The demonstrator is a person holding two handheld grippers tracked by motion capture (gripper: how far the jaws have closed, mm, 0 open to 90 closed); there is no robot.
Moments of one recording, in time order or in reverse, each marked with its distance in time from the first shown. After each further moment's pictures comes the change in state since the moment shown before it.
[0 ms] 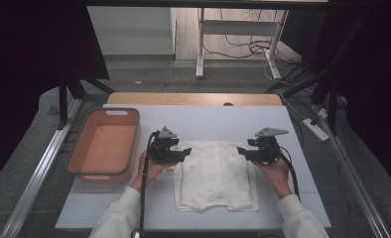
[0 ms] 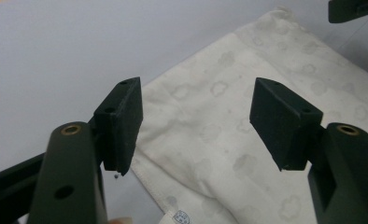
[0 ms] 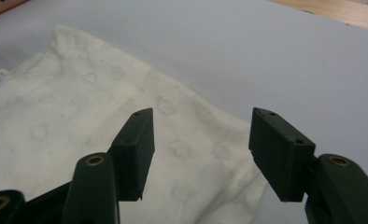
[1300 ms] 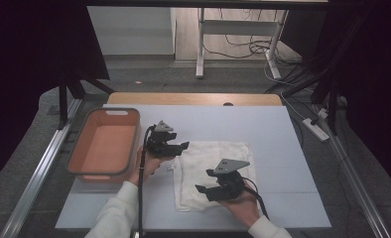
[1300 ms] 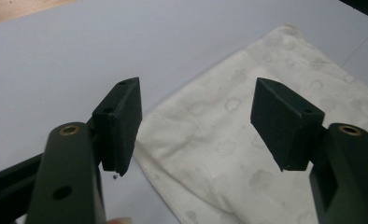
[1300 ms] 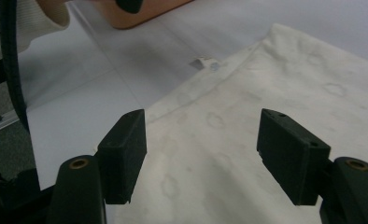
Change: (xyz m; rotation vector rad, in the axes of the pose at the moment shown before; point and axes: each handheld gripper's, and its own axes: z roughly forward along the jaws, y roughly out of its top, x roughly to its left) left arm 0.017 0.010 -0.003 -0.028 -0.005 -0.012; right arm 0.157 -0.010 0.000 0.002 0.278 -0.160
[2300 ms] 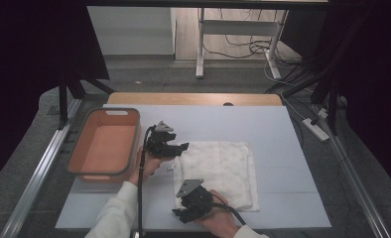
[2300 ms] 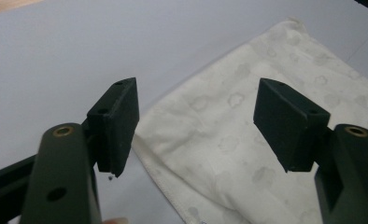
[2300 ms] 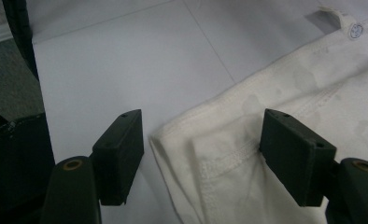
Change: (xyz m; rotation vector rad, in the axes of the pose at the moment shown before) left arm 0.001 -0.002 0.004 0.031 0.001 -0.005; right arm 0.063 -0.007 0.068 0.251 0.032 -0.211
